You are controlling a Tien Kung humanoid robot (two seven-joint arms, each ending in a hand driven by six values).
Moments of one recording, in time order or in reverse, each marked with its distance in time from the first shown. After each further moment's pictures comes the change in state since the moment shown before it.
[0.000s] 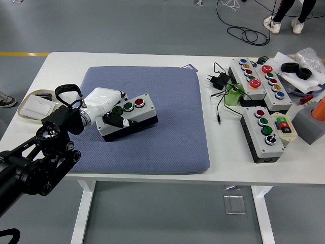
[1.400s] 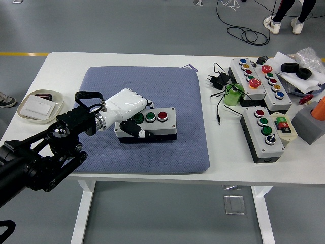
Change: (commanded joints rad) left arm -0.114 0.023 0.243 0.041 0.000 0.127 -0.178; right arm 0.011 0.003 -0.005 0.000 -0.002 0.001 -0.001
